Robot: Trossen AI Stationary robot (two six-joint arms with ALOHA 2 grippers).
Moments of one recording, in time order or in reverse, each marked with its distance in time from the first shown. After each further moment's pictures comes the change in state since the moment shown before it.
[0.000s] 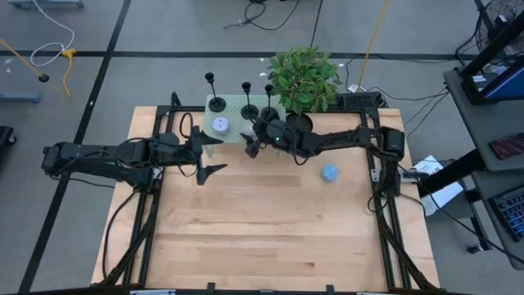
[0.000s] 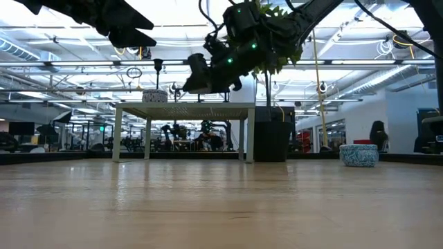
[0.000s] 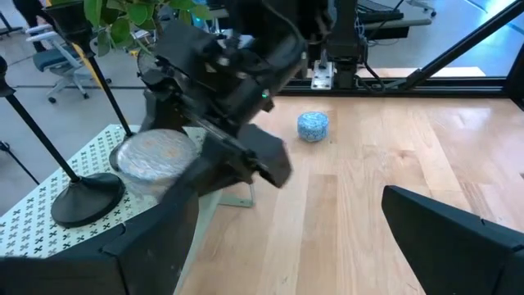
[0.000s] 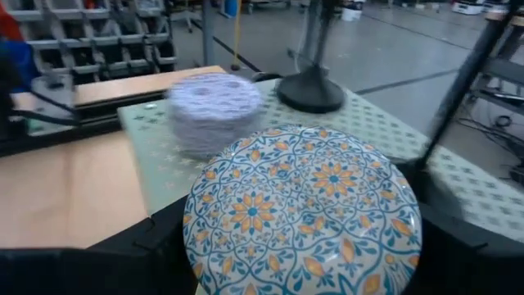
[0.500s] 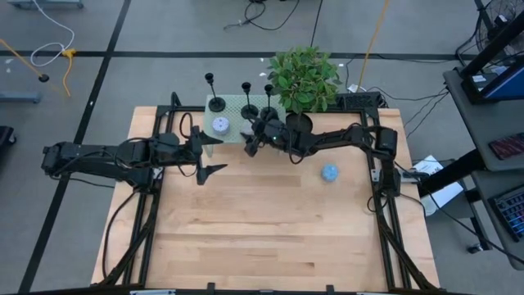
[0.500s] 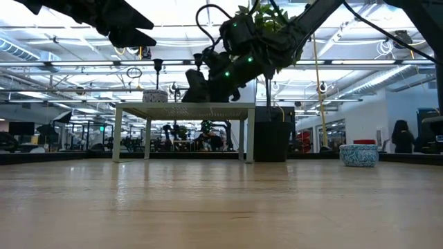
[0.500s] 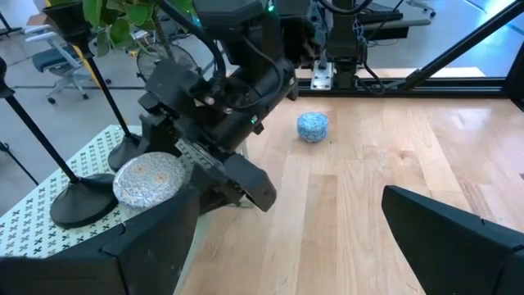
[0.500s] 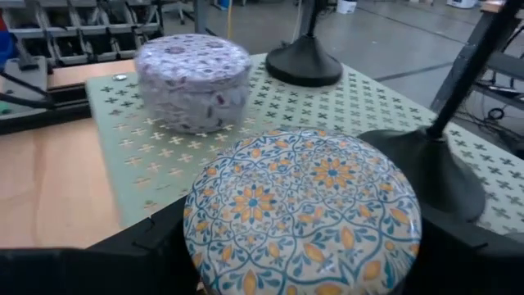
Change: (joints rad) left arm 0.000 0.000 0.000 0.002 0.000 0.000; right arm -0.027 0.075 0.001 0.045 -0.001 -0.005
